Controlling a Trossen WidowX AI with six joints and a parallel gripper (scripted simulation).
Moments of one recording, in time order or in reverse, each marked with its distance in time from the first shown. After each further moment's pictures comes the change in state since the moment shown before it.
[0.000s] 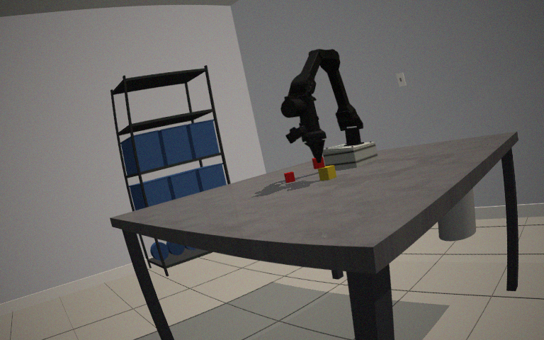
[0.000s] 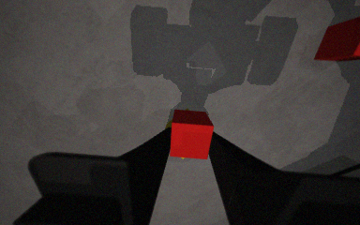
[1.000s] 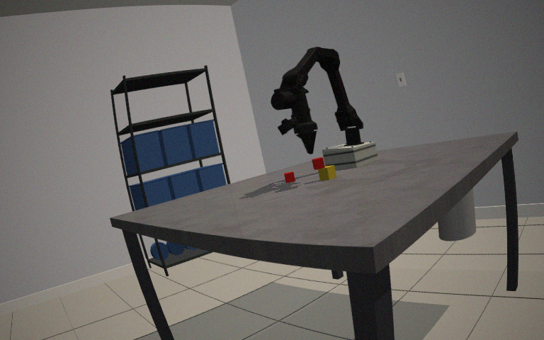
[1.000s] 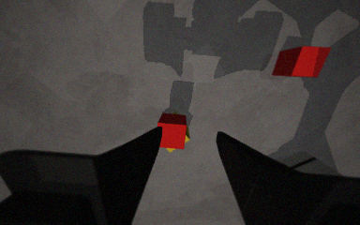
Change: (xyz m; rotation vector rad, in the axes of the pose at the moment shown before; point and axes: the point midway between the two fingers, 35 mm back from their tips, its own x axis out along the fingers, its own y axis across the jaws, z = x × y) arm -0.033 -0.018 0.019 -0.007 -0.001 -0.005
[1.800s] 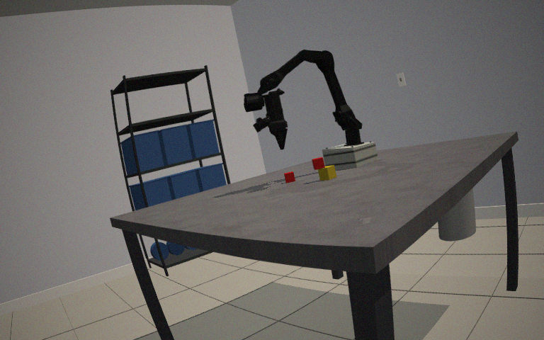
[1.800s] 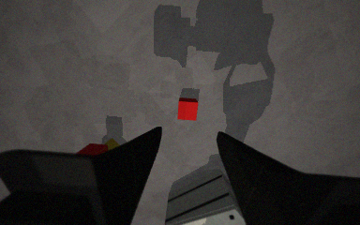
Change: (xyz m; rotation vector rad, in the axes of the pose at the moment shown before) arm -0.028 -0.144 0.083 -0.004 -0.026 -0.004
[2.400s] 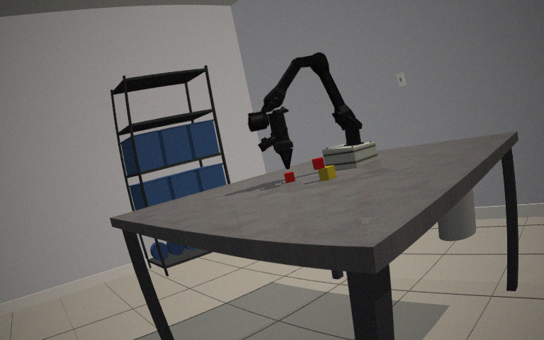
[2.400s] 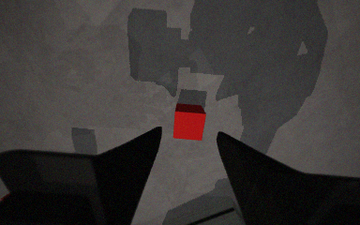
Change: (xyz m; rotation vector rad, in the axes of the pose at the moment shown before) arm 0.070 -0.001 -0.005 -0.014 0.016 -0.004
